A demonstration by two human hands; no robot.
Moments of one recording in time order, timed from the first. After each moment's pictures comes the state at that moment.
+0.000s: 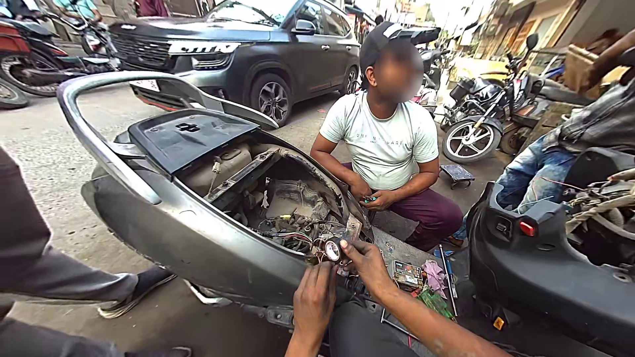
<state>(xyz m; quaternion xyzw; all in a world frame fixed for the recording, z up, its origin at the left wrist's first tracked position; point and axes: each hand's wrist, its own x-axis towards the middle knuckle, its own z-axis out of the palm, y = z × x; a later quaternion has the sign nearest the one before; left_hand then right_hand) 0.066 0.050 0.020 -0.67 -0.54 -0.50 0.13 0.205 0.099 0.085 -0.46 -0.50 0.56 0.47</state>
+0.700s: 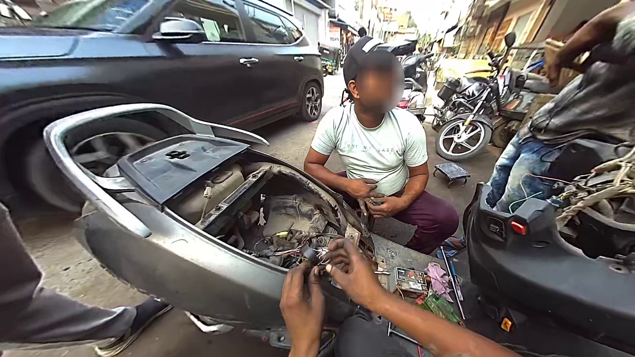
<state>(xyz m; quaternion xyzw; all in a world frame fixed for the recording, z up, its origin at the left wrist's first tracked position) 0.054 0.067 0.050 -0.57 -0.56 -0.60 0.03 0.194 0.107 0.095 -0.40 -0.69 0.44 0.41</state>
